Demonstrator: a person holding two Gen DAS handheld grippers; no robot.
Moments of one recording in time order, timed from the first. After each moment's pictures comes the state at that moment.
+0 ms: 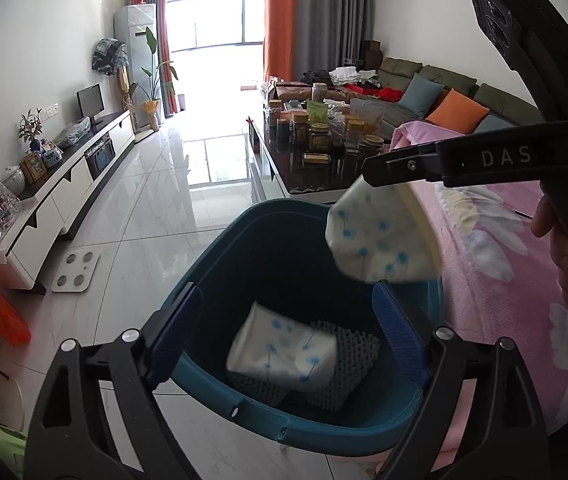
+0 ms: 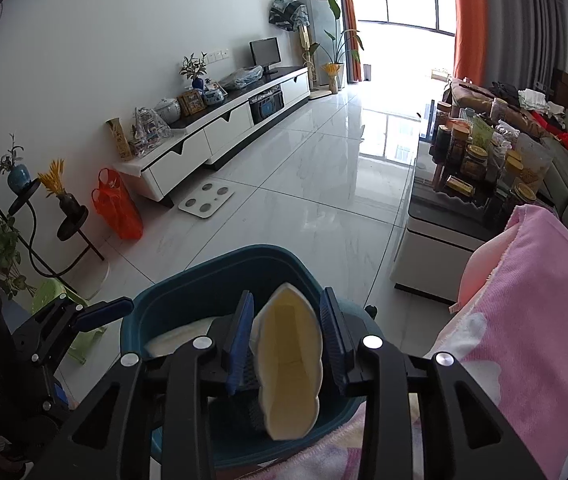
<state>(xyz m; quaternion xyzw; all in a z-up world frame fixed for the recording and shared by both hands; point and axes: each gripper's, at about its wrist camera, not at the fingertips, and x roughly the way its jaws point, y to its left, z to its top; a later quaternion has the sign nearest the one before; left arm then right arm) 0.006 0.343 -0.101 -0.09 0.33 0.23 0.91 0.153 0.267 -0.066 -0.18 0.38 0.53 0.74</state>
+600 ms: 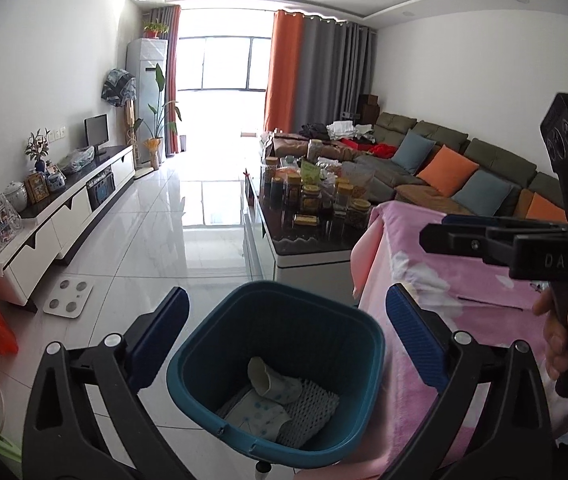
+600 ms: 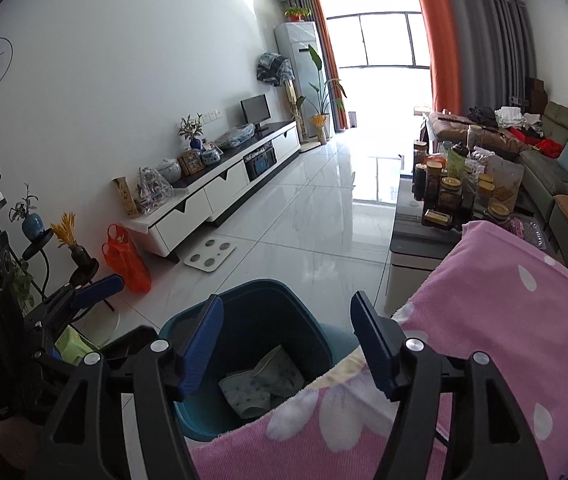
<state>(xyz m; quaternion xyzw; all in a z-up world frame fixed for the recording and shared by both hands) -0.020 0.314 -0.014 -0.10 0.22 0.24 0.94 0.144 0.178 -0.011 -0.09 0.31 0.53 0.78</state>
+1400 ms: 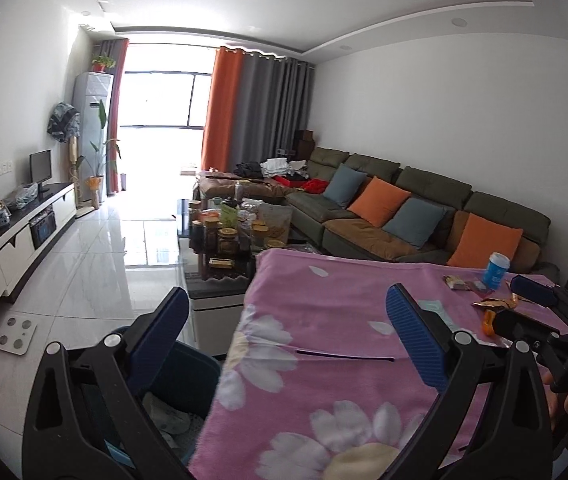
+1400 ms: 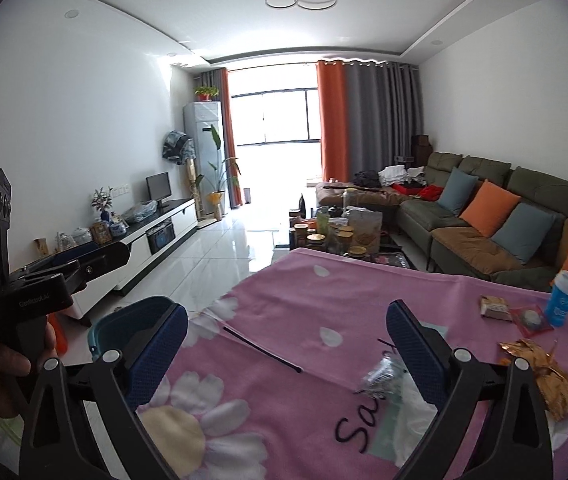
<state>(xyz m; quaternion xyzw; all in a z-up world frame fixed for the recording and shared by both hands) 0.021 0.165 0.041 -0.08 0.15 0.12 0.98 0.106 -0.046 0.009 -0.05 0.18 0.36 0.92</state>
